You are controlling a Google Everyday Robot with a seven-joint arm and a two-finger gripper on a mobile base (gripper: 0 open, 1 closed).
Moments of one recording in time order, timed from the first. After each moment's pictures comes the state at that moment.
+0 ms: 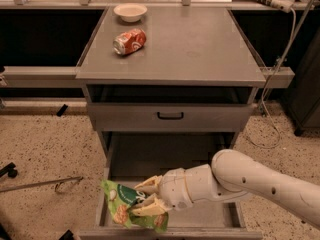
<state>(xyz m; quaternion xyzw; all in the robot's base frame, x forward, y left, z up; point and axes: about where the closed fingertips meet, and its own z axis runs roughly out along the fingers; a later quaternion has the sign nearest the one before) 0.382 0.055 0.655 -0.58 0.61 0.39 0.37</state>
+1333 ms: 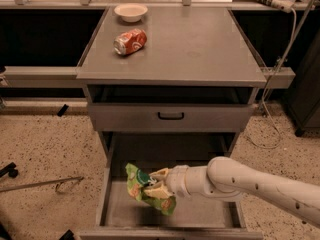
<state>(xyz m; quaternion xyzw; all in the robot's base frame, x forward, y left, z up) 0.475 0.024 0.551 -0.51 0.71 0.31 0.39</state>
